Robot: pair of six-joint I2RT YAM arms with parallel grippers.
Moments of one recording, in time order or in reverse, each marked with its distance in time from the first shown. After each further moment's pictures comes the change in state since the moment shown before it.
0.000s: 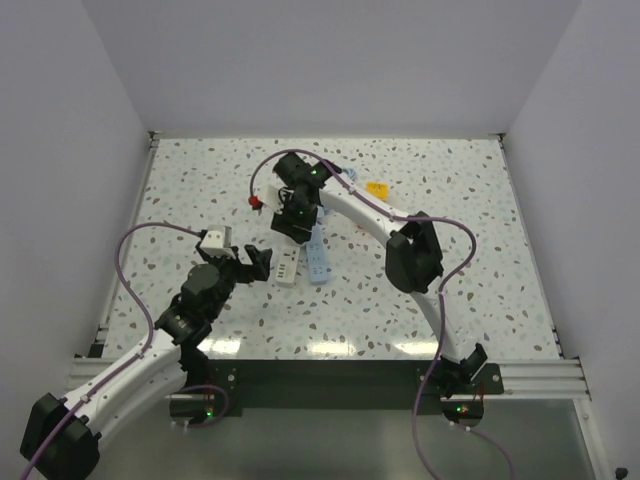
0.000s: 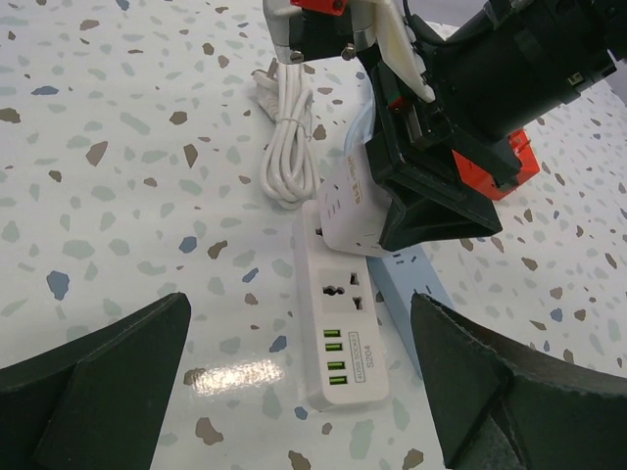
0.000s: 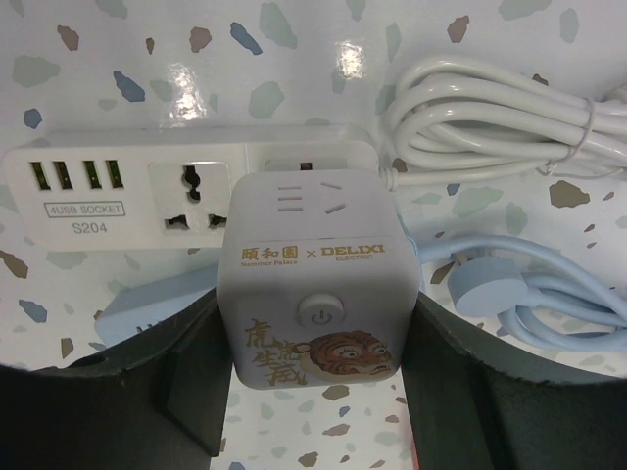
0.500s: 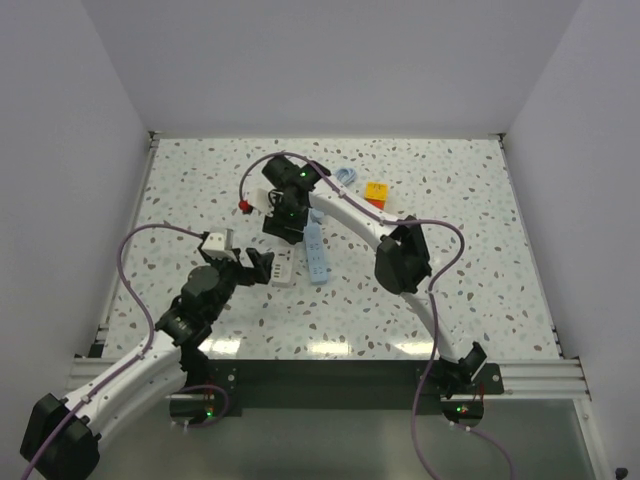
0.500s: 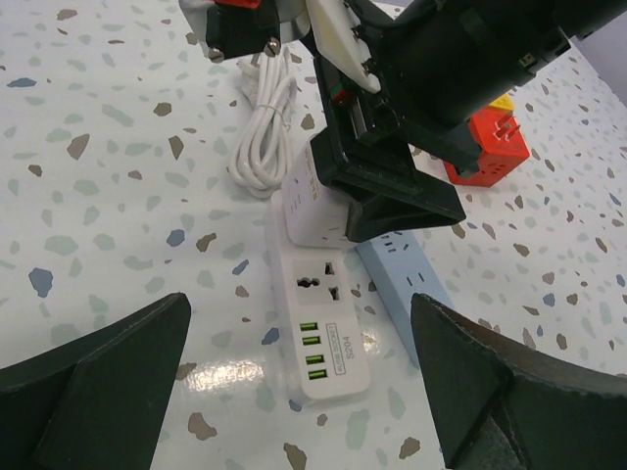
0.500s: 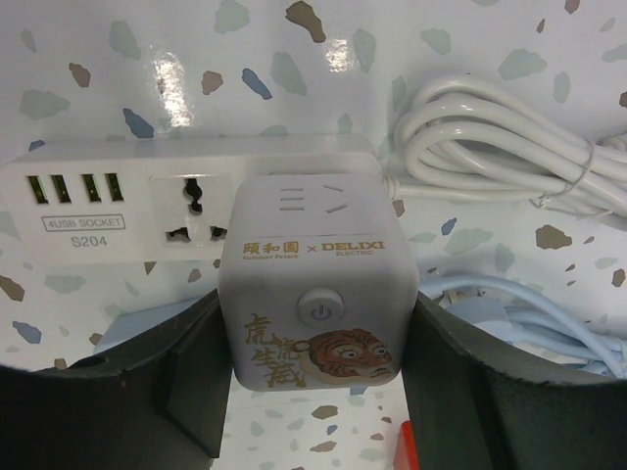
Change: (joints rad) left arm 0.000 -0.009 -0.018 0.011 0.031 0.002; right arm 0.038 0.097 0.161 -0.066 0.030 -0.024
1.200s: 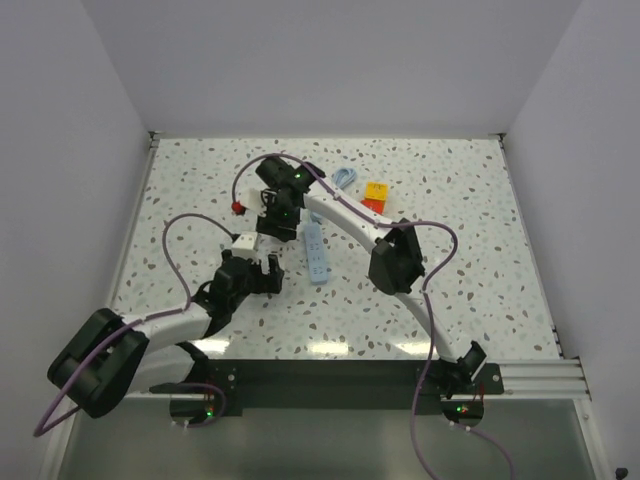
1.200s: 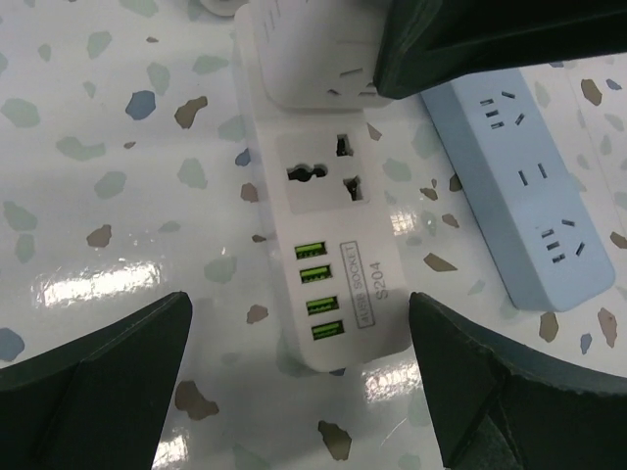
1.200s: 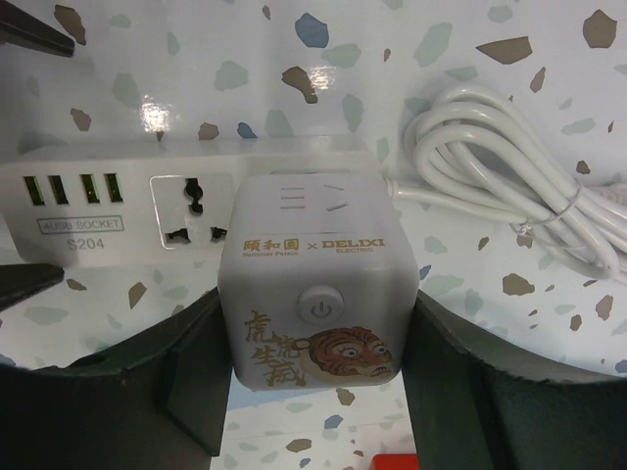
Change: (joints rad) left arm 0.001 0.504 -0.026 0.197 0.053 -0.005; right arm 0.019 0.066 0.106 0.003 -0.014 -0.053
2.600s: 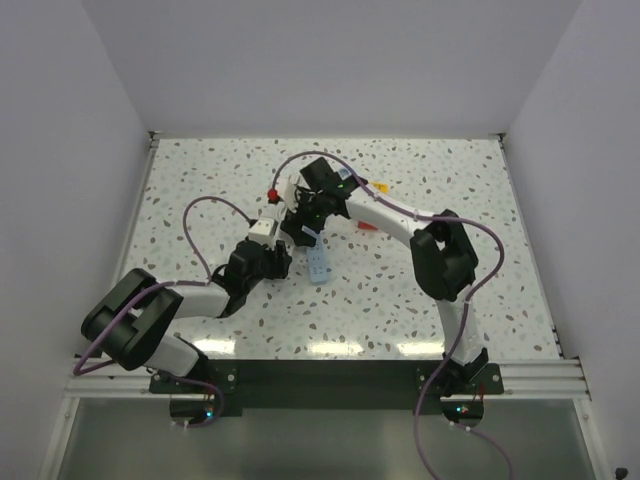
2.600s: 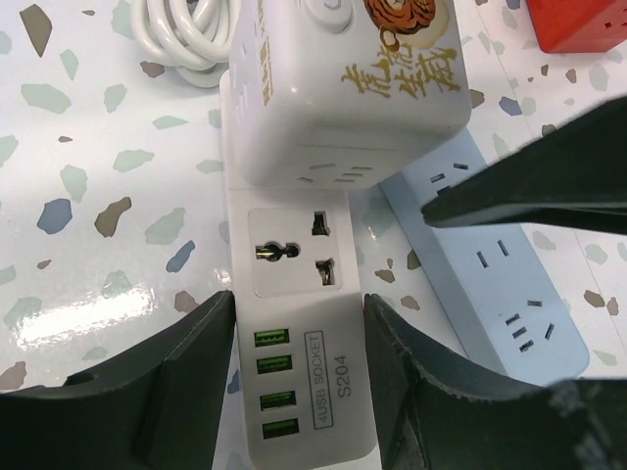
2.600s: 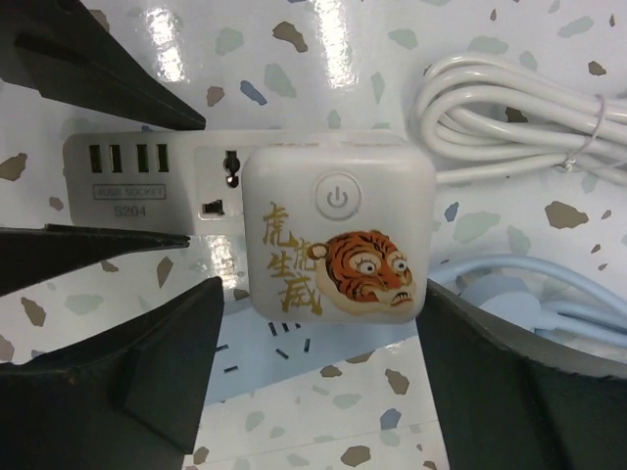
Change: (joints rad) left arm 0.000 0.324 0.162 0.191 0.067 0.049; right arm -0.120 -0.394 -0.748 0.545 -0.205 0.155
